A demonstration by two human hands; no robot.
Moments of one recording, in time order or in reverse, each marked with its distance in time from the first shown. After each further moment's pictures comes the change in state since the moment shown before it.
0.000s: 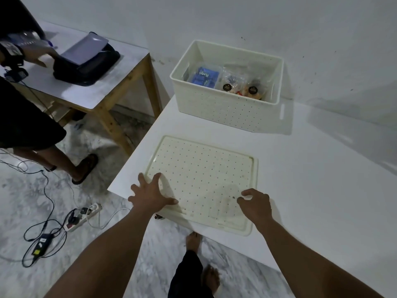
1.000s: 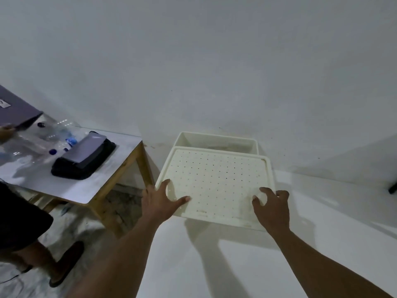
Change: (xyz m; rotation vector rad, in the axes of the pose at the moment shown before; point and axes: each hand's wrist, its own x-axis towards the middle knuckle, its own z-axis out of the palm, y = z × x) left_hand 0.092 0.143 -0.173 -0.148 0.325 0.351; right_hand 0.081 -0.151 -0.130 0.031 0.571 -0.300
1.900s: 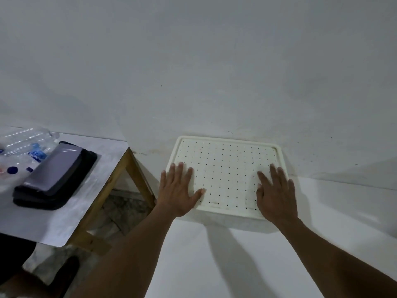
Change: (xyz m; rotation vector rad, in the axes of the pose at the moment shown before) left_hand 0.185 0.044 0.044 0.354 -0.094 0.440; right_hand 0.146 -0.032 0.105 -0.528 -0.053 -0.254
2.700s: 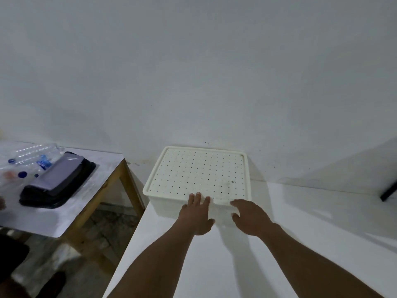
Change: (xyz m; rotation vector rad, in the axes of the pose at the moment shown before) left_hand -0.094 0.145 -0.010 -0.042 -0.270 0.093; right_hand -0.084 0.038 -0.075 0.238 -0.504 -0.179
